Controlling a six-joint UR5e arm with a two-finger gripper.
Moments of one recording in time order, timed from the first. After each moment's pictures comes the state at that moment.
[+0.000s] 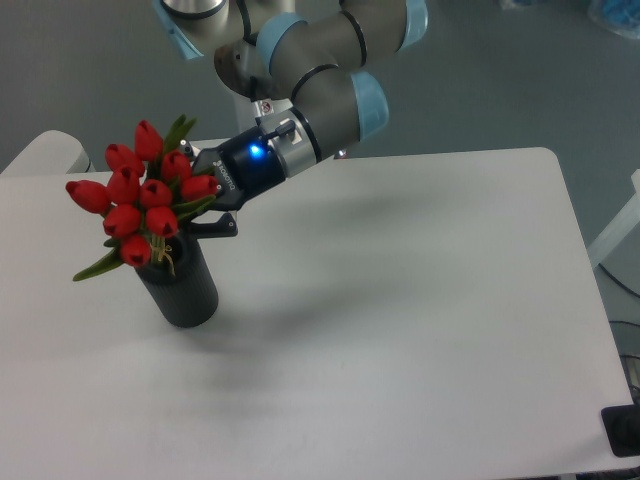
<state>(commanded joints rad) 2.54 -1.63 -2.02 -1.08 0.09 1.30</state>
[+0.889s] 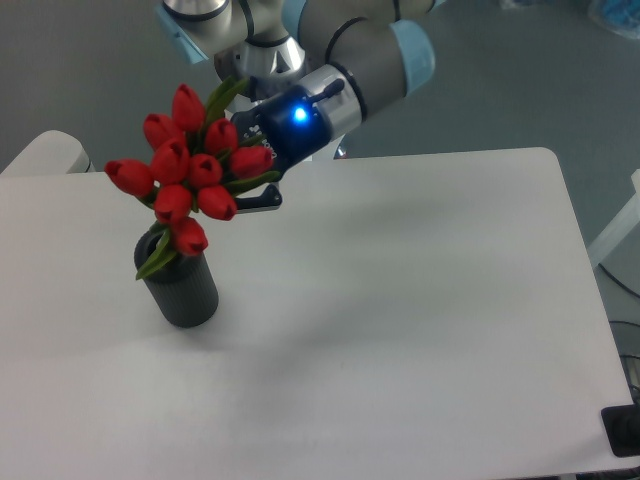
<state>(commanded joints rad) 2.61 -1.67 -1.78 -1.08 0.06 1.00</state>
